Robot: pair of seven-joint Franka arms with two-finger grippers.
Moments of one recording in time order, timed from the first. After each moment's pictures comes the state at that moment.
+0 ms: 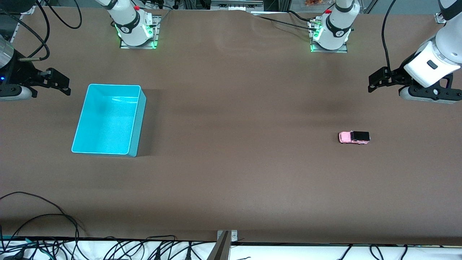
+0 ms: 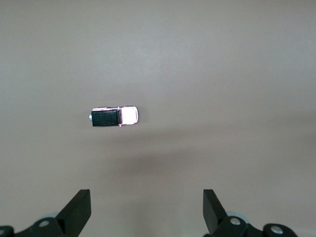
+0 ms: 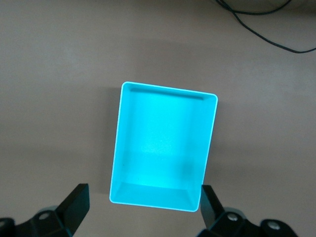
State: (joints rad) left arm -0.04 0.00 -0.05 -1.65 -0.04 1.59 -0.01; right arm 0.18 0.03 -0.14 -1.58 -0.03 1.63 -0.05
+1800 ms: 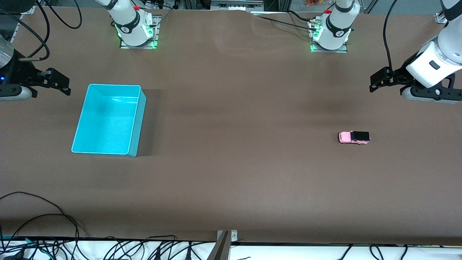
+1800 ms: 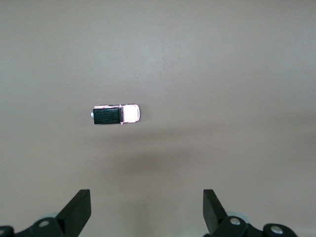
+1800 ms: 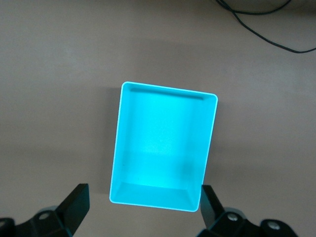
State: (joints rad) left arm -0.03 0.00 -0.05 -1.65 -0.04 1.58 -0.01; right arm 0.18 0.03 -0.14 -1.58 -0.03 1.63 -0.05
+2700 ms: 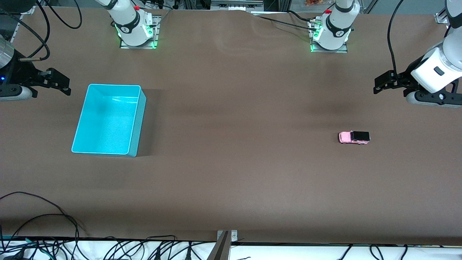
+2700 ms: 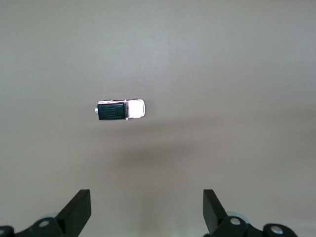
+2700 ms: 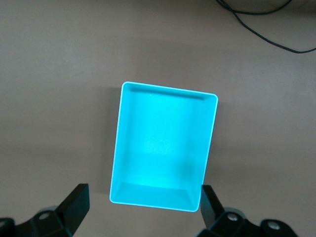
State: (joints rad) left arm 0.00 0.02 -0.05 -1.65 -0.04 1.56 0.08; right arm 0.18 0.03 -0.14 -1.58 -0.03 1.63 -0.05
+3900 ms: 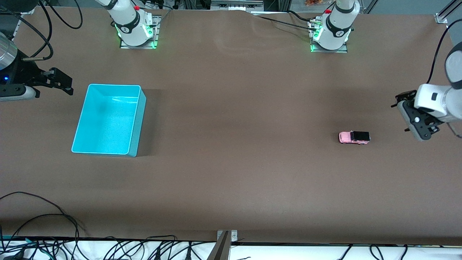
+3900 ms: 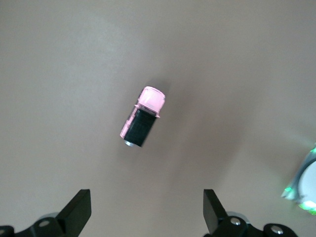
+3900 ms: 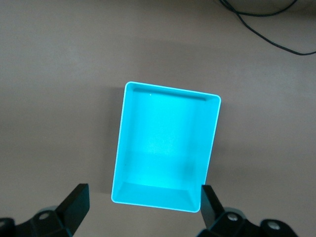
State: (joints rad) left arm 0.14 0.27 -0.04 -1.66 0.05 1.73 1.26; right arm 0.19 0.03 -0.13 -1.58 -0.03 1.63 -0.05
